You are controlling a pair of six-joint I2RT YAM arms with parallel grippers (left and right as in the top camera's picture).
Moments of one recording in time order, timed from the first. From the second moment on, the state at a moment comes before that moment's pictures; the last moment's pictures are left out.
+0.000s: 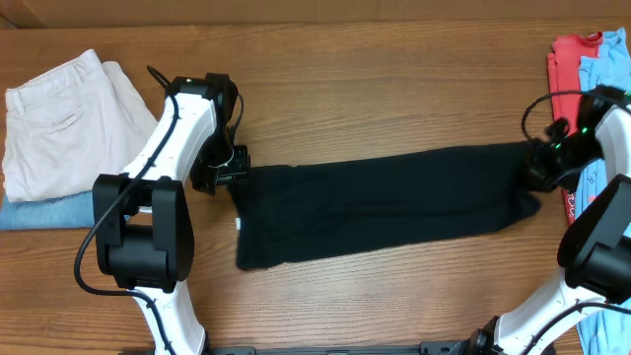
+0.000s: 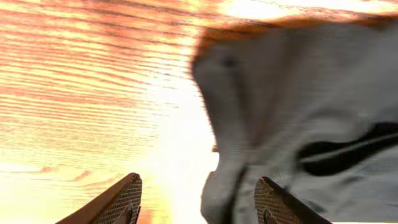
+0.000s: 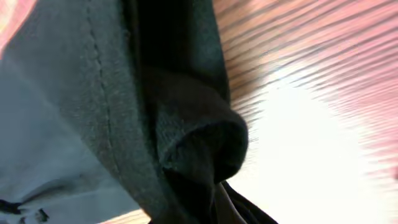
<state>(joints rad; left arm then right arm) -0.13 2.04 1.58 -1.34 0.03 -0.26 -0.43 1.99 1.59 -1.34 -0.19 0.08</state>
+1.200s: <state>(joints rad) -0.12 2.04 1.58 -1.34 0.03 -0.29 0.33 1.94 1.54 -1.34 -0.14 0.12</state>
